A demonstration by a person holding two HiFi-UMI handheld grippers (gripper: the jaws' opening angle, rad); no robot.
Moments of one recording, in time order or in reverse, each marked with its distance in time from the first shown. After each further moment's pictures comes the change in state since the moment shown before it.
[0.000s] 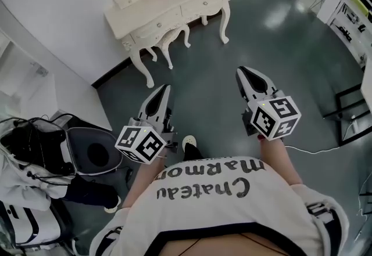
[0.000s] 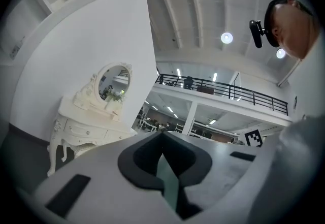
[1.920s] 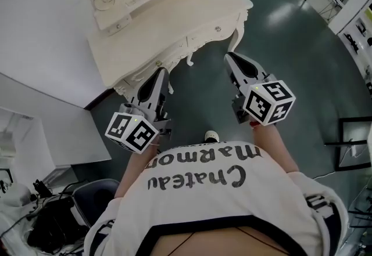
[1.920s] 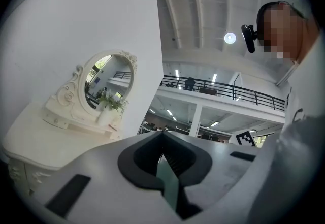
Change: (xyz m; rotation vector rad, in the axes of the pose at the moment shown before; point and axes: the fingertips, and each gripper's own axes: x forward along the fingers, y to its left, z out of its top) left arm 0.333 0.236 0.110 0.036 -0.027 -0.060; right arm 0.400 -0.151 0.071 0.095 0.021 0.082
